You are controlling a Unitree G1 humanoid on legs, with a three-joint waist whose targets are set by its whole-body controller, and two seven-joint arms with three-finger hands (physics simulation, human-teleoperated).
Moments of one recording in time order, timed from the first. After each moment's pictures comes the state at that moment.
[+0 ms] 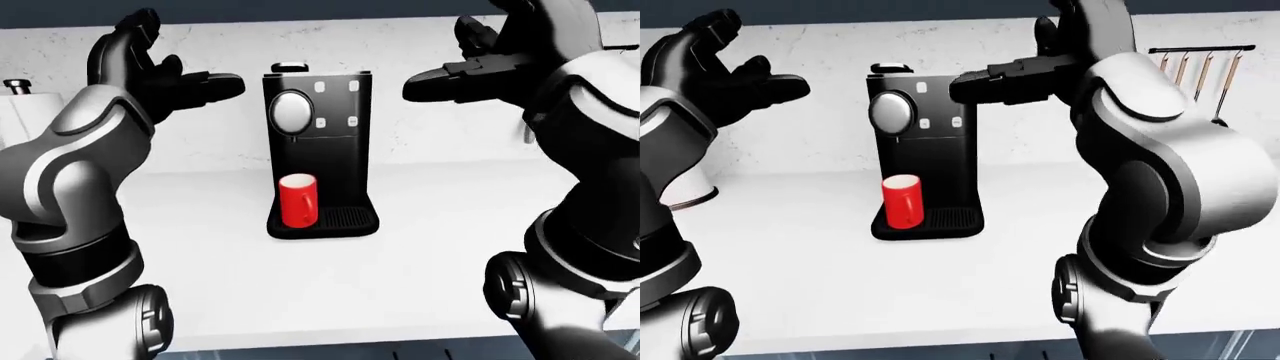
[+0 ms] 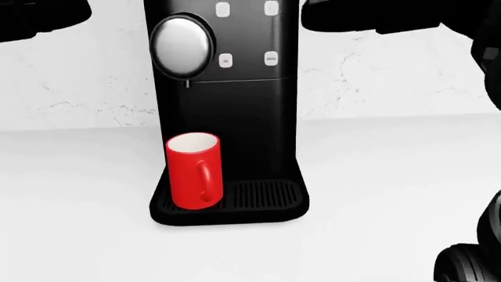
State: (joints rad) left arm -0.94 0.49 0.28 -0.16 -0.57 1.07 0.28; right arm -1.08 -0.35 -0.23 -0.49 0.31 1.42 -0.09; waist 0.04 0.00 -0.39
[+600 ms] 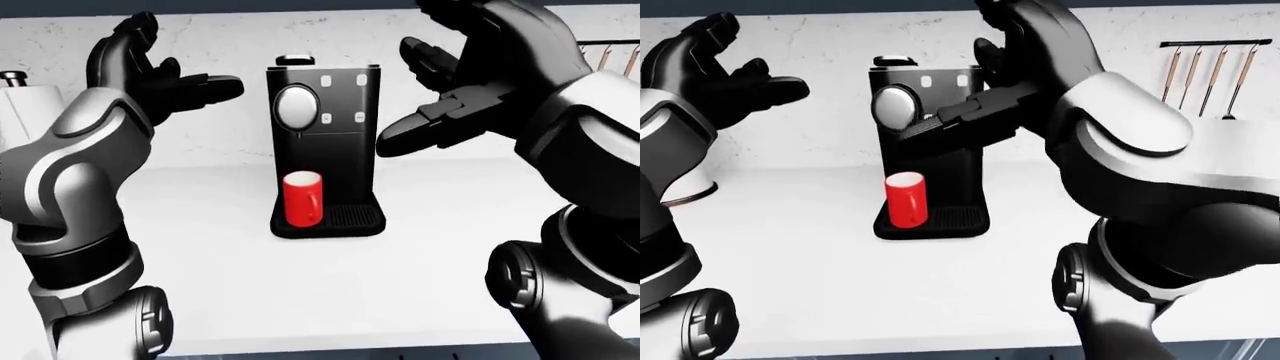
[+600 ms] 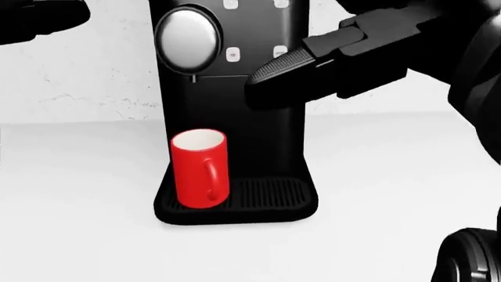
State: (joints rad) left arm -0.93 0.49 0.28 -0.16 -0.57 1.07 0.29; right arm -1.14 -0.36 -0.31 -0.55 1.18 1.61 -0.65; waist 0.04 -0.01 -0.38
